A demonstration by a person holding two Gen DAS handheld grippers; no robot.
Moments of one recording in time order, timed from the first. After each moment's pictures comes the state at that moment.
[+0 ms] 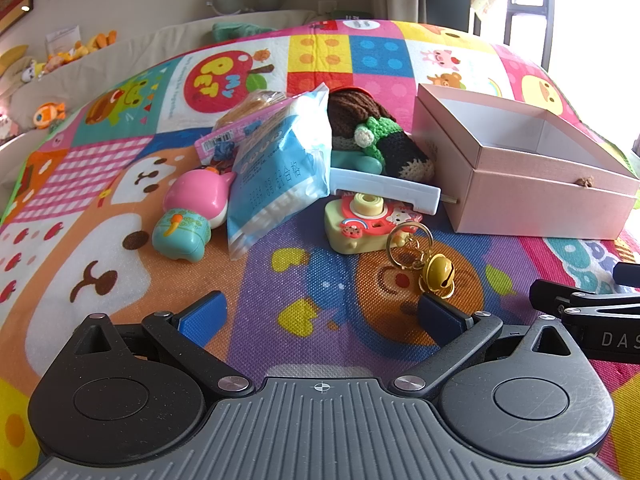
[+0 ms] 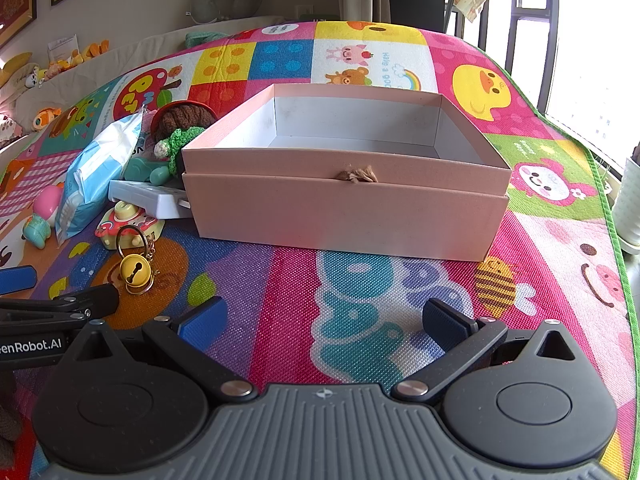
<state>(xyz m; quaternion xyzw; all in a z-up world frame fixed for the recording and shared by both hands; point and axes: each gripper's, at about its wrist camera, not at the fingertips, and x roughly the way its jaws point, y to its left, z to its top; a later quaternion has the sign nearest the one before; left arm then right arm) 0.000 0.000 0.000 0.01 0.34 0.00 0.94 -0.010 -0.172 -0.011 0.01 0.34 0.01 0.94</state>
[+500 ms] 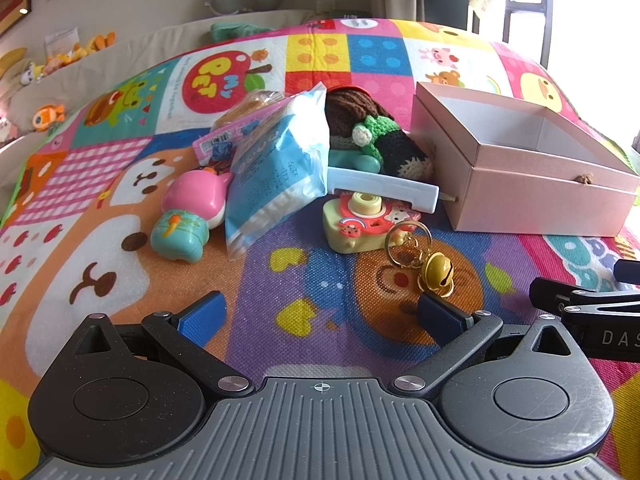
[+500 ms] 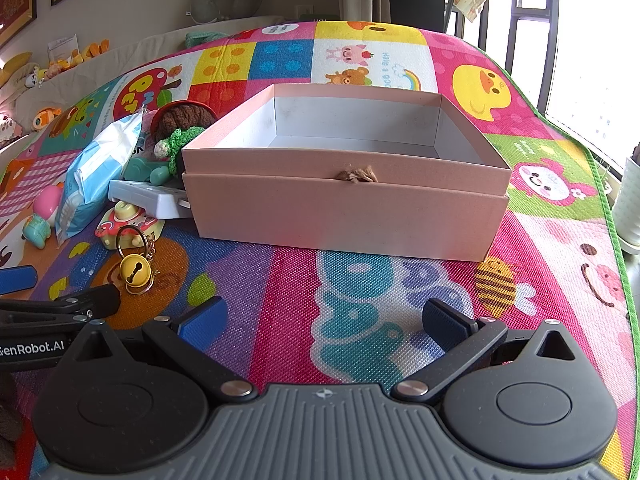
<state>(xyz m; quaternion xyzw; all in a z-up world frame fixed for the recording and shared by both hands) 0.000 0.001 0.000 0.01 0.34 0.00 0.94 -0.011 -0.174 -0.011 0.01 0.34 0.01 0.94</state>
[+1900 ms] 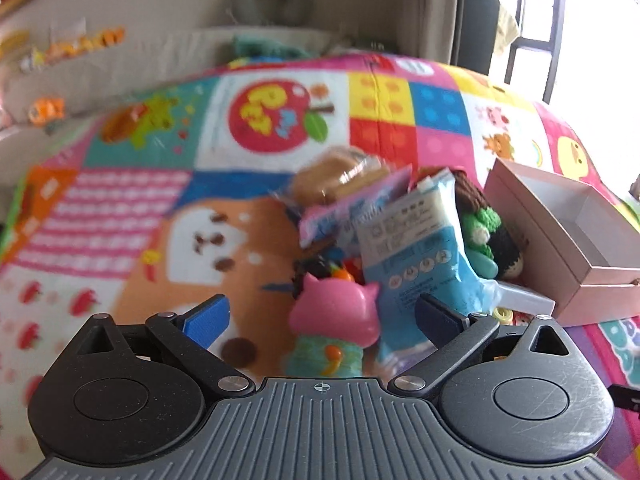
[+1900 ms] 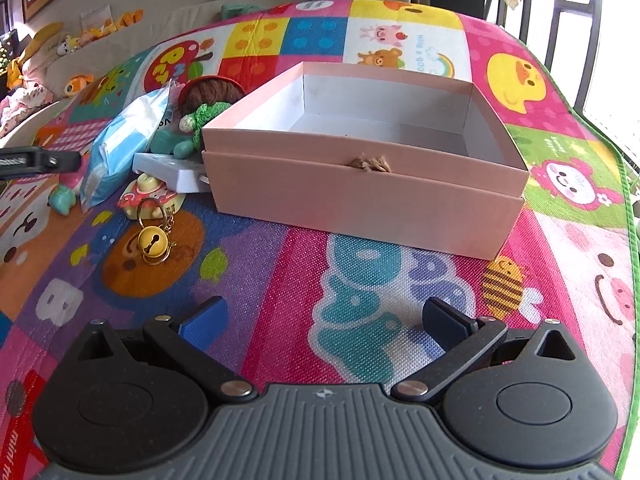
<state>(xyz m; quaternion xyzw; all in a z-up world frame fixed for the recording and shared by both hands) 0.058 0.106 0.023 -0.04 0.32 -0.03 0.95 -0.006 -0.182 -0.006 -0.02 0.38 0.07 0.92</state>
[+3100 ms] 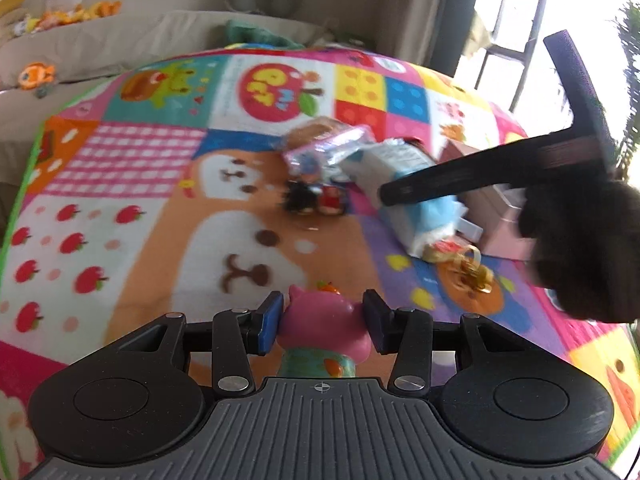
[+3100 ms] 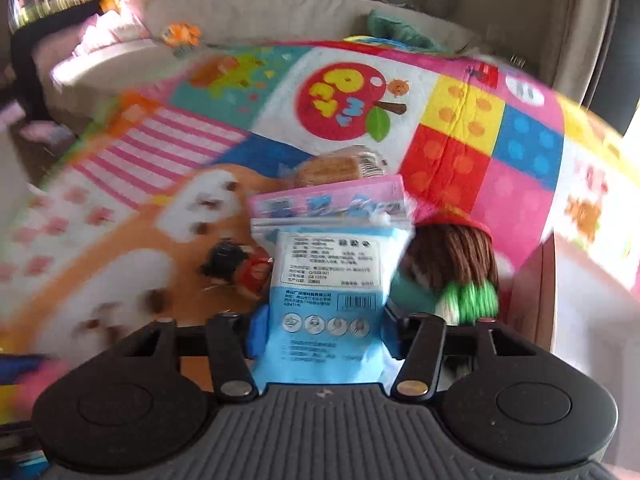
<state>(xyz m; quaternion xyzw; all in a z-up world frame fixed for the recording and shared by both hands) -0.053 0.143 0.040 -0.08 0.33 -0.09 0.94 0.077 -0.012 0.073 -0.10 0.37 0.23 0.89</state>
